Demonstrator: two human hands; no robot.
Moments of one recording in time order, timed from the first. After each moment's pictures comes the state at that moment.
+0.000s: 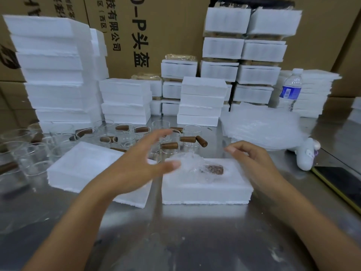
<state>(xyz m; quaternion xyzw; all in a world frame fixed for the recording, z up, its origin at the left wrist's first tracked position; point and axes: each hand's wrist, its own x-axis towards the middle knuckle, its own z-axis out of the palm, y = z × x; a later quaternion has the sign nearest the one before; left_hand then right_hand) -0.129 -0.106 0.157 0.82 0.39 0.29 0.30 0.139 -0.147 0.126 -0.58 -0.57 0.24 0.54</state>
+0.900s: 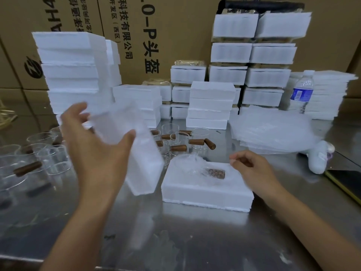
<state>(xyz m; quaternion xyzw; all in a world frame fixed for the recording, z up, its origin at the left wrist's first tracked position) -0.154 -0.123 0.168 0.52 0.50 0.69 0.09 0.131 -0.139 0.106 -0.62 -0.53 0.21 0.53</state>
